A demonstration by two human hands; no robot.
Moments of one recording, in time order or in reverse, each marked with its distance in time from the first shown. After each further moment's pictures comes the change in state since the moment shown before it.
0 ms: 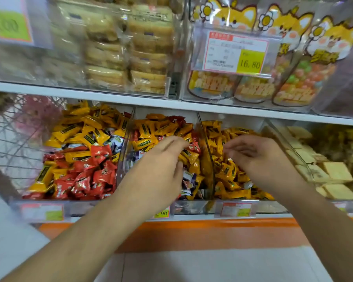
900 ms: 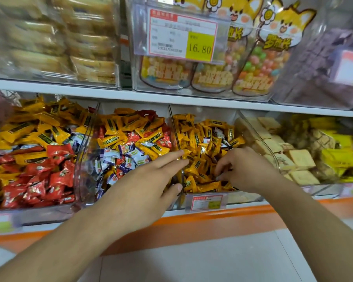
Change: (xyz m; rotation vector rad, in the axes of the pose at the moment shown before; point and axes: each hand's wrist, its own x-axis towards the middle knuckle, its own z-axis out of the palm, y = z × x) left_hand 0.000 0.025 0.031 0.024 -0.313 0.111; right_hand 0.000 0.050 -0.035 -0.736 -0.284 0.079
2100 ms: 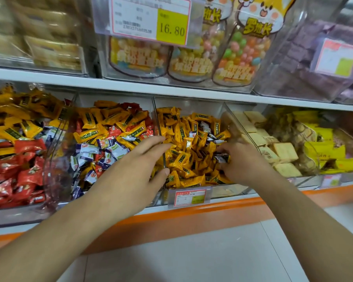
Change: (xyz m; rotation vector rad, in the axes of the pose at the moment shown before) left_hand 0.023 0.001 0.017 -0.048 0.144 -0.070; right_hand 0.001 0.039 0.010 -0.014 0.118 0.164
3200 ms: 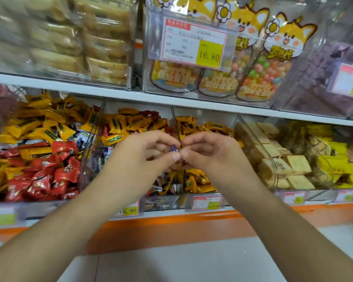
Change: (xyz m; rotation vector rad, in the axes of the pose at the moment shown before) left_hand -0.015 0.002 -0.048 -0.640 0.188 -0.112; right_hand -0.051 -0.129 -0.030 1.111 -0.024 -0.163
